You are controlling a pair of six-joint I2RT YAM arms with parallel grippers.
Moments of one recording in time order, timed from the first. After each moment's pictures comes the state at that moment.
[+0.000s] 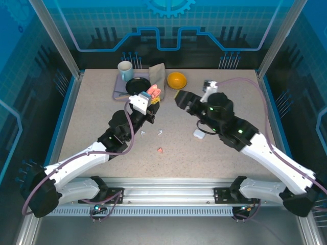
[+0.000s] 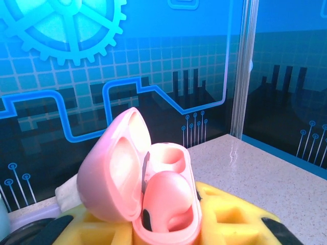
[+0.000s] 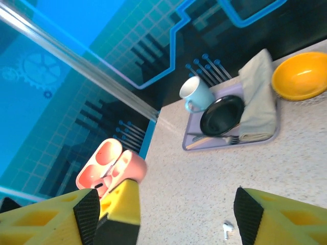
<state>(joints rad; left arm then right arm) -0.70 1.11 0.73 0.47 -0.21 0.04 0.78 1.04 1.16 -0.36 0.23 0.87</state>
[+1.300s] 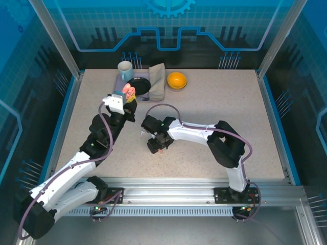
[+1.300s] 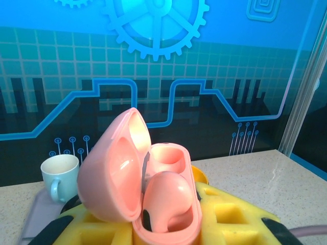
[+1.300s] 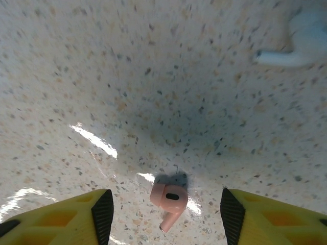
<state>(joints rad) -0.52 0.88 0.66 0.31 -0.25 -0.07 0.97 2.00 1.45 -0.80 0.02 0.39</state>
